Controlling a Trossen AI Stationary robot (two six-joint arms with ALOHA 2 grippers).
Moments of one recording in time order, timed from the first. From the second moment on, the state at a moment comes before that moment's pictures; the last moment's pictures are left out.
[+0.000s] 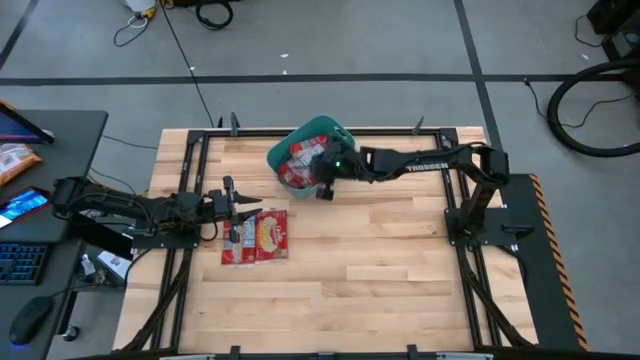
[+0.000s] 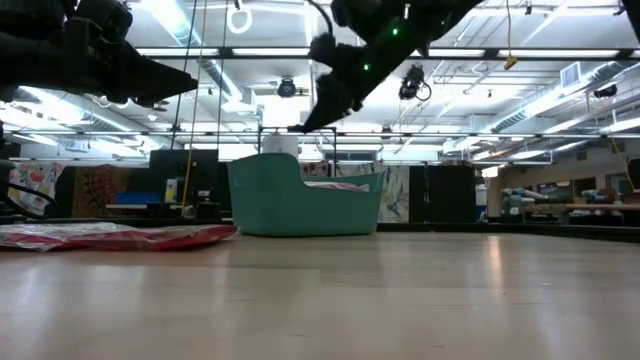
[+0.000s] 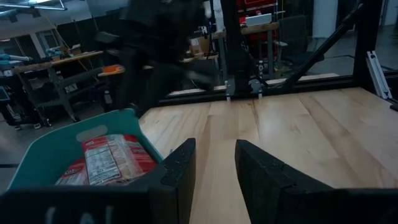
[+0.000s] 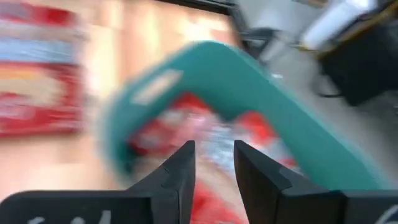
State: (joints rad) left arm -0.12 0.56 0.07 0.50 -0.32 0.15; right arm -0.21 1.77 1.31 -0.16 0.24 -0.27
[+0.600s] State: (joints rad) left arm -0.09 0.56 0.07 0.47 -0.32 0.13; right arm 0.12 1.77 1.25 -0.29 0.43 0.05
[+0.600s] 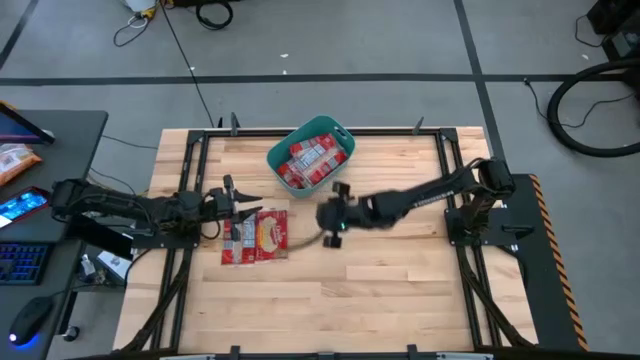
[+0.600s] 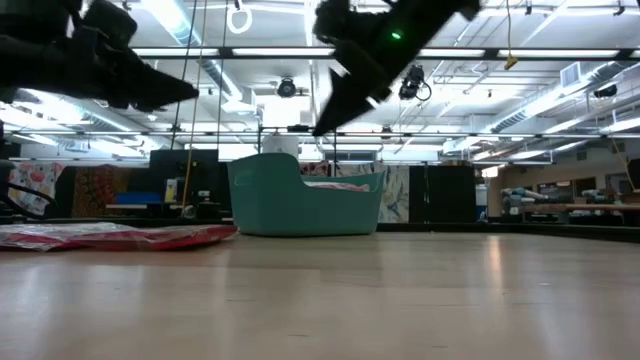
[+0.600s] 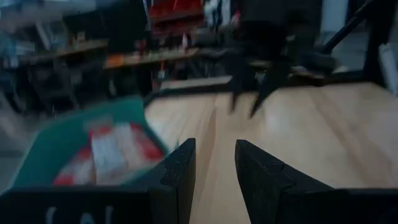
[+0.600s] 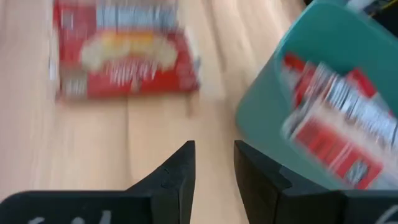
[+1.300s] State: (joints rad) left arm -0.19 0.89 0.40 -0.03 -0.01 -0.40; right arm 0.22 1.76 1.10 -0.01 0.59 -0.10
